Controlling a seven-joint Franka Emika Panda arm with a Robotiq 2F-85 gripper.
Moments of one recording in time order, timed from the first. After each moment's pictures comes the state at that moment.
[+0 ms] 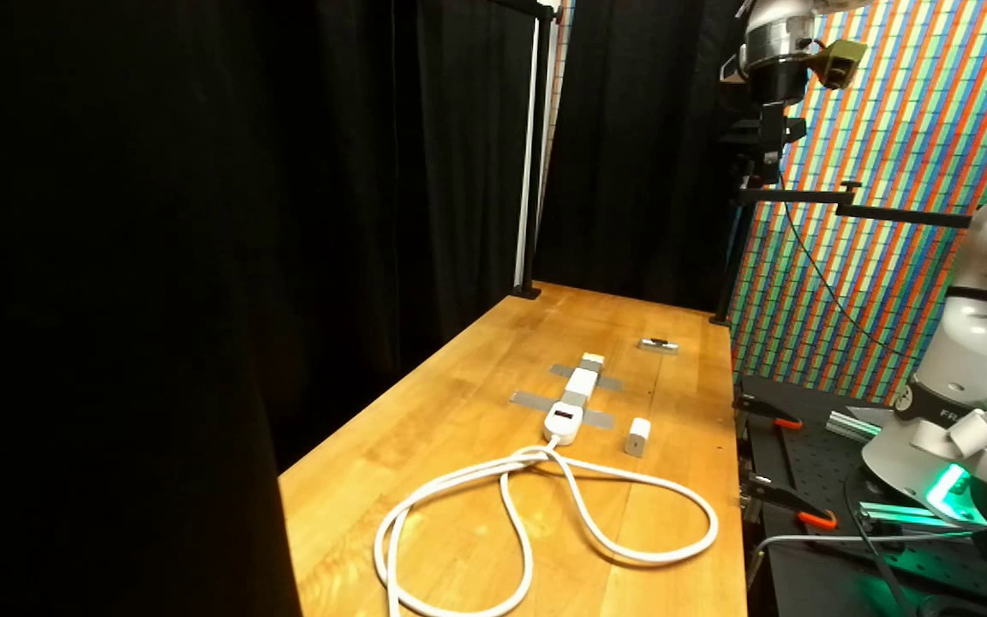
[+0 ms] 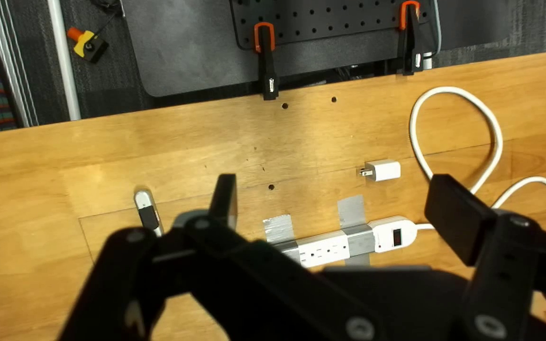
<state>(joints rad) -0.15 -0.63 -0.28 -2.38 -0.09 1.54 -0.23</state>
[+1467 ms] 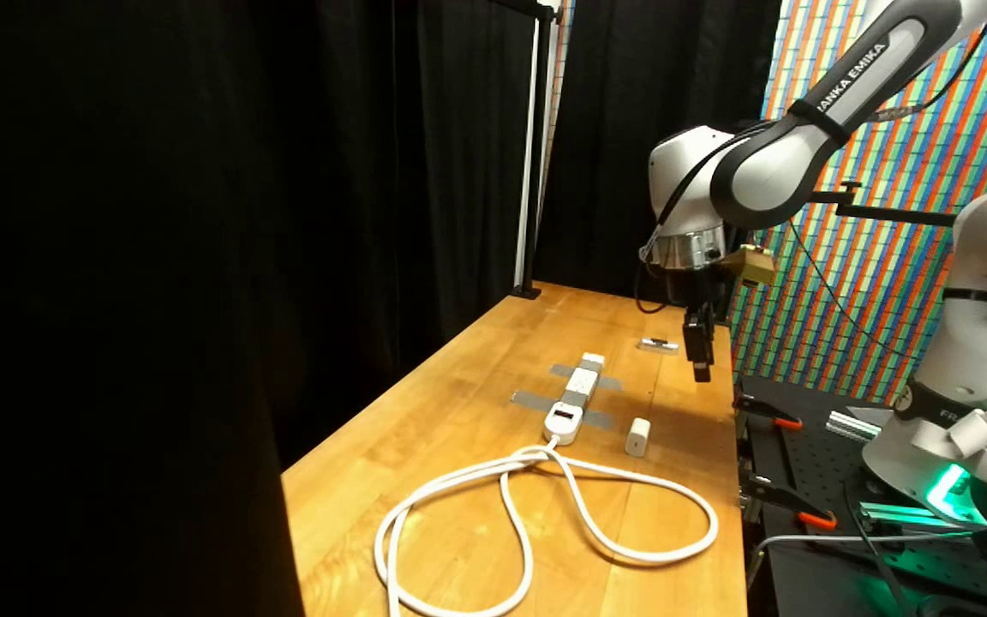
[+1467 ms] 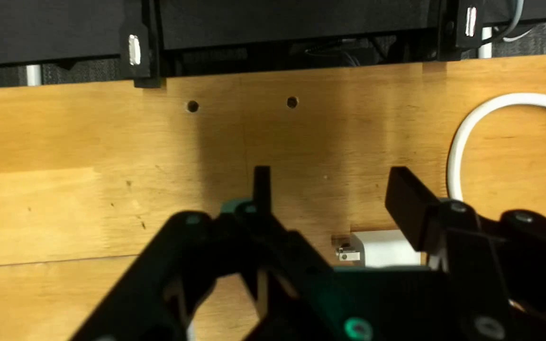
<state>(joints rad) 0.01 -0.16 0.02 -2.75 0.03 2.29 0.04</state>
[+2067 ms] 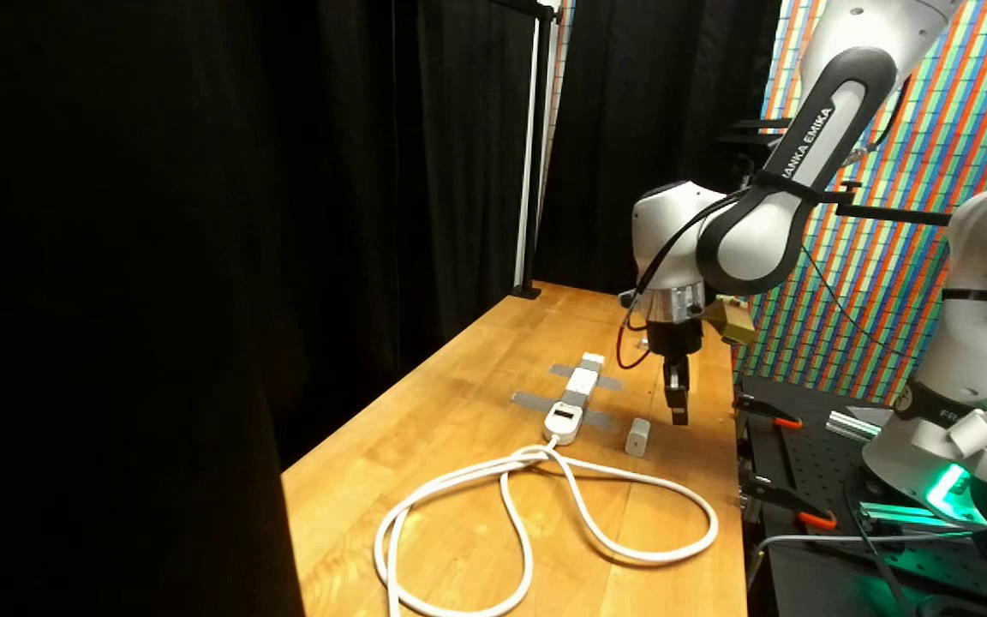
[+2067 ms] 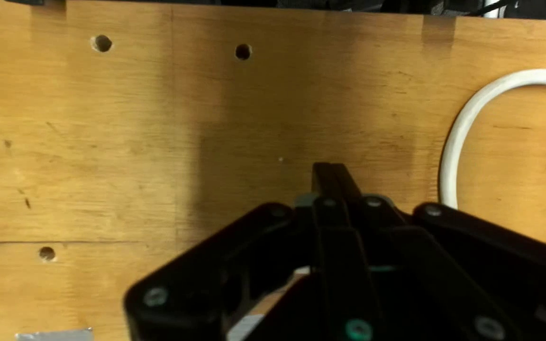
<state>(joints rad) 0.07 0.09 0.07 -2.72 0.07 2.56 0.01</state>
